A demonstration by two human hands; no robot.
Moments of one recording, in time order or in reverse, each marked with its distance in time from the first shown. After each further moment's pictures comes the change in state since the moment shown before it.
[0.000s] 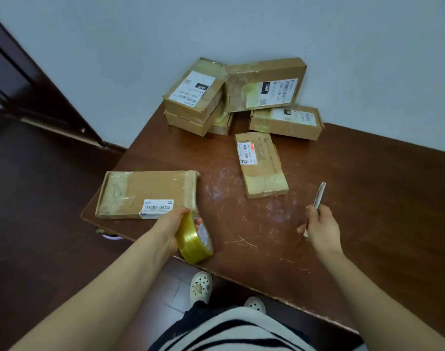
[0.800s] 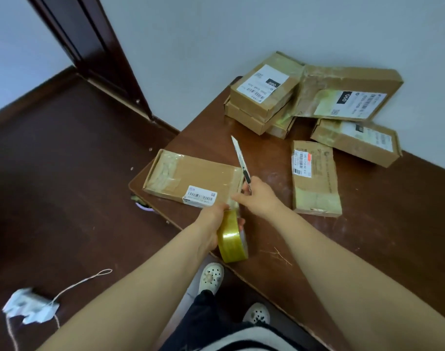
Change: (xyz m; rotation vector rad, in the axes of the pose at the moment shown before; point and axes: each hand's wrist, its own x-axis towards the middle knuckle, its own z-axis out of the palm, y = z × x) left_hand 0.009 -0.002 -0.004 -0.155 -0.062 0.069; right_hand -0.021 -0.138 0.153 -0.256 -0.719 -0.415
